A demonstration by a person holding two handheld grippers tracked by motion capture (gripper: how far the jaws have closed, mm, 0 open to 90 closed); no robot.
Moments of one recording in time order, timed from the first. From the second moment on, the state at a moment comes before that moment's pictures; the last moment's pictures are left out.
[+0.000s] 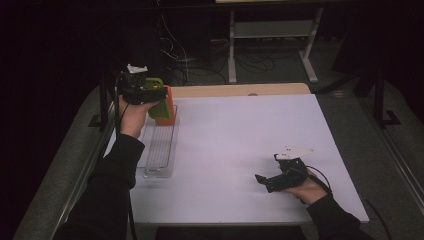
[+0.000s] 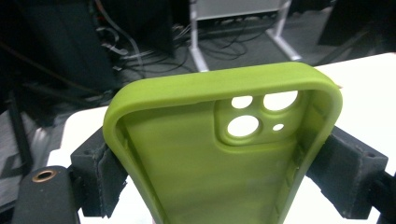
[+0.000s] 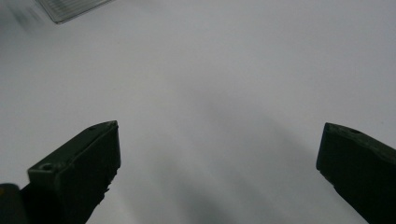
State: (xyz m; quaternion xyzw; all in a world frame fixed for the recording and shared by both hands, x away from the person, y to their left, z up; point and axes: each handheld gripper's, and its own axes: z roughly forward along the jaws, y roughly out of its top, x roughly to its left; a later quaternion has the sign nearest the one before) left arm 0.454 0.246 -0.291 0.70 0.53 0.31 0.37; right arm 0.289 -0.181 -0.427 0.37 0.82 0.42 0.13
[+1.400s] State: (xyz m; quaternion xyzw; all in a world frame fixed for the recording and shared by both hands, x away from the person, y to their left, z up) left arm 0.494 0.237 -0.359 0.69 0.57 0.31 0.31; right arm 0.288 -0.180 -0.426 0.37 0.82 0.42 0.13
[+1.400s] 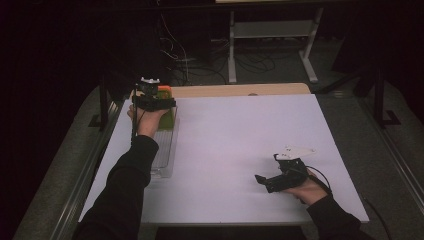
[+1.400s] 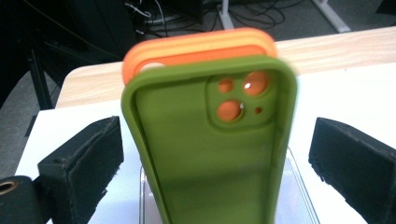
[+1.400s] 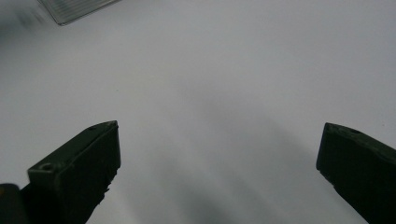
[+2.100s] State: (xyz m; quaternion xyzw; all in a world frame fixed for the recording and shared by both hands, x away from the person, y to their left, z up) left arm 0.428 0.255 -0.330 0.78 0.44 0.19 0.41; right arm 0.287 -0.180 -0.425 0.37 0.82 0.42 0.13
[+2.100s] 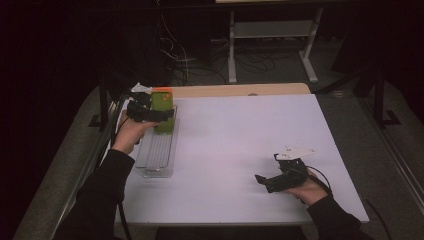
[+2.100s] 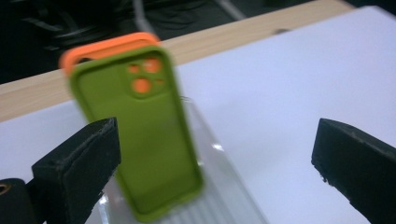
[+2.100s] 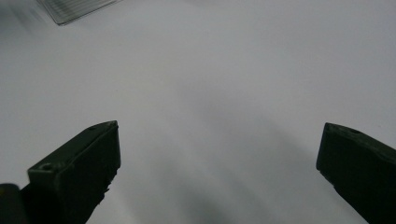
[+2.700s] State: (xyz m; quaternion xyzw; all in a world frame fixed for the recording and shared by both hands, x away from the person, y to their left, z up) left arm 0.328 0.250 -0.359 0.81 0.32 0.13 0.47; right arm 0.285 -0.182 -0.420 0.36 0.82 0.43 0.14
